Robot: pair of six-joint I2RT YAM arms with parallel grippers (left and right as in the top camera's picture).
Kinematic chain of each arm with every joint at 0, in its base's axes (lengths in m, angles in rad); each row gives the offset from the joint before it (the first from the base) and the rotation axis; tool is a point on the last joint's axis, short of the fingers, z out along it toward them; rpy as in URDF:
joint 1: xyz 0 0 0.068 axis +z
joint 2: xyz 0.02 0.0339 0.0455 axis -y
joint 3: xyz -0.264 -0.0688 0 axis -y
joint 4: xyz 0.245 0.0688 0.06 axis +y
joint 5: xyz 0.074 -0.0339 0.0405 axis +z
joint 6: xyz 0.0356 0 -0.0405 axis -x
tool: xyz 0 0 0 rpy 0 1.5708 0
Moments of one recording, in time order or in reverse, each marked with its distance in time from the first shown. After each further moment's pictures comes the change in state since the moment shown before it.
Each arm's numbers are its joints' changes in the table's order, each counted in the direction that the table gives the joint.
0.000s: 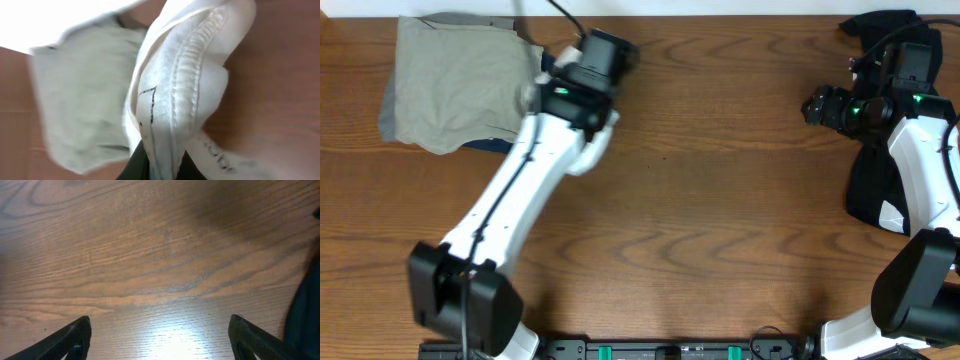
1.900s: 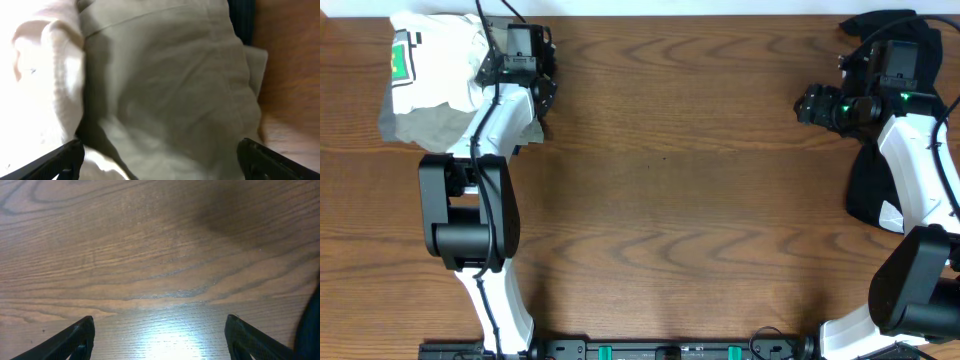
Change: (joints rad) left arm 0.328 -0.359 0.002 -0.374 -0.108 -0.349; right arm 0.043 -0.013 0.000 -0.031 -0.023 0.000
